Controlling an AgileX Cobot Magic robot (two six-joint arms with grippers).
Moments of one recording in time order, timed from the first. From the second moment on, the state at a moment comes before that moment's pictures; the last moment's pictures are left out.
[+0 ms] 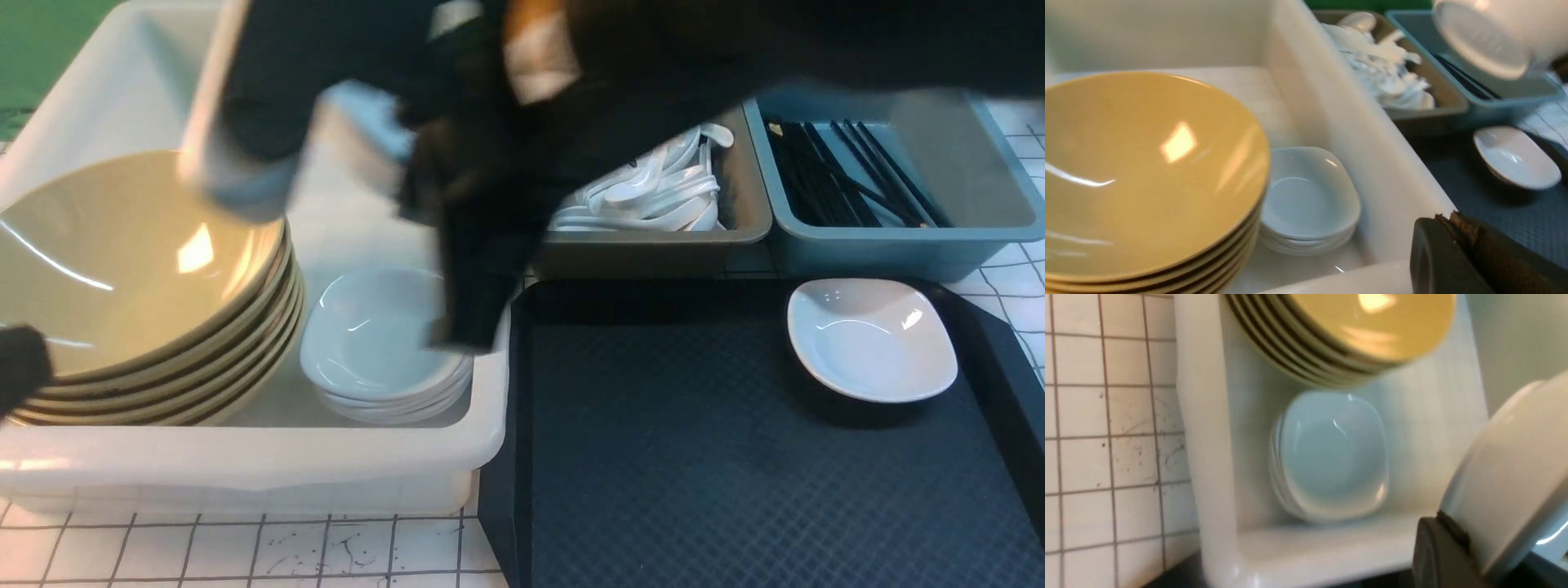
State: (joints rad) right arm 1.03 1.72 -1.89 -0.25 0.93 -0.44; left arm -0.57 0.40 -0.75 0.23 0.77 -0.32
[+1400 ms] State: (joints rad) right arm 0.97 2.20 -2.09 -0.30 0.93 -0.26; left arm -0.57 0.27 -0.77 0.27 0.85 -0.40
